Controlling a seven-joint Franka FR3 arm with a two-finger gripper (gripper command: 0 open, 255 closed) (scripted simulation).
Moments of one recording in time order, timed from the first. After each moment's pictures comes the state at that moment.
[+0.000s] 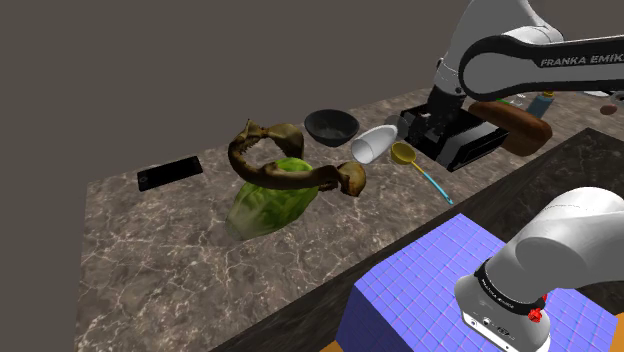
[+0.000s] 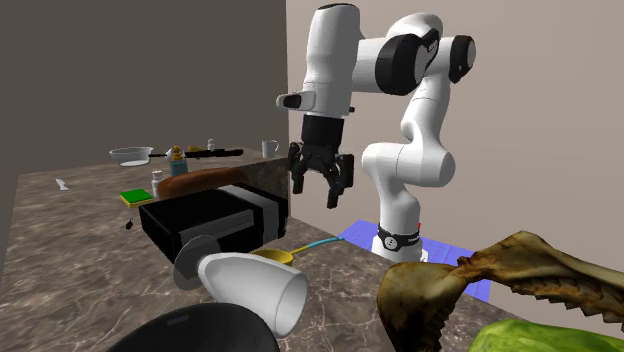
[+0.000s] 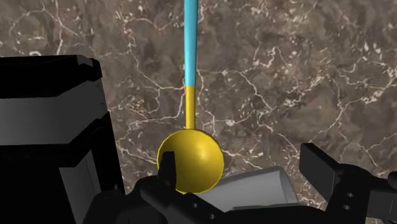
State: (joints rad) arm -0.07 -0.74 -0.06 -2.66 -0.11 2.02 0.05
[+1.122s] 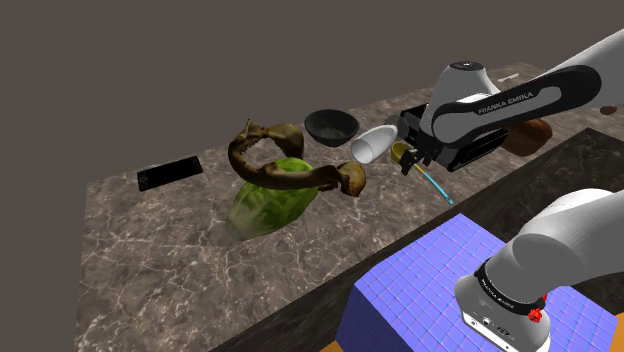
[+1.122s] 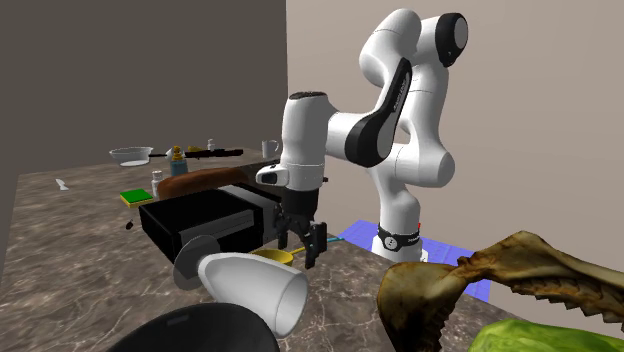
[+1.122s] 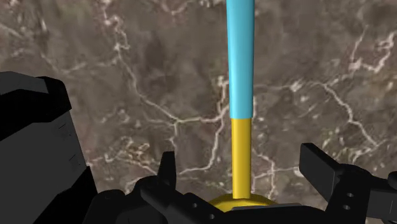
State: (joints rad) arm -0.13 -0.45 -0.16 -2.82 -0.16 2.45 0.03
